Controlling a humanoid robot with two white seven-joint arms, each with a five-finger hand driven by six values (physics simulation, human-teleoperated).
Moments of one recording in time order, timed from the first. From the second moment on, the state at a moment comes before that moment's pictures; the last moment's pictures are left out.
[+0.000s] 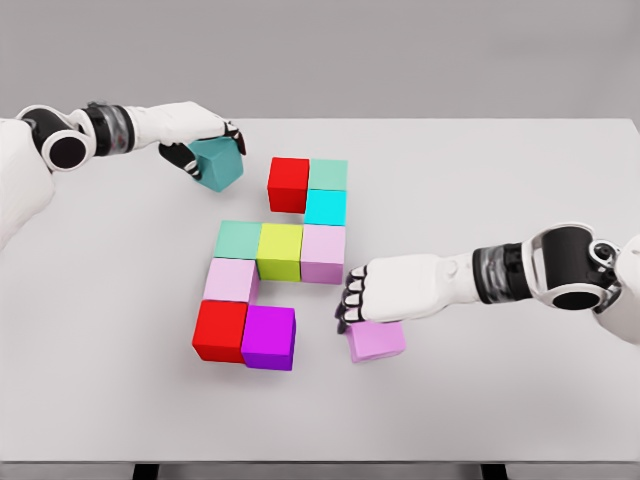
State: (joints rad) left arm -1.07 0.45 -0.93 -0.73 -0.47 -0.61 -0.40; right arm -0.76 -0.78 1.01 -1.77 0.53 -0.61 0.52
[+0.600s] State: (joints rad) left arm -1.06 0.45 -0.92 -0.72 -0.47 -0.61 -0.40; right arm -0.76 -0.82 0.96 -1.77 0.47 -0.61 0.52
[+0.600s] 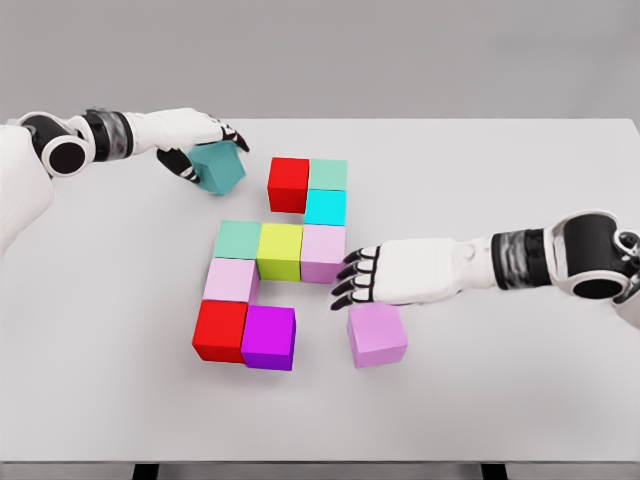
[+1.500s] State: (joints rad) left arm -1.10 0.46 -0.93 -0.55 -0.52 -0.61 -0.40; right arm -0.76 -1.06 1.08 -1.76 0.43 -0.61 0.50
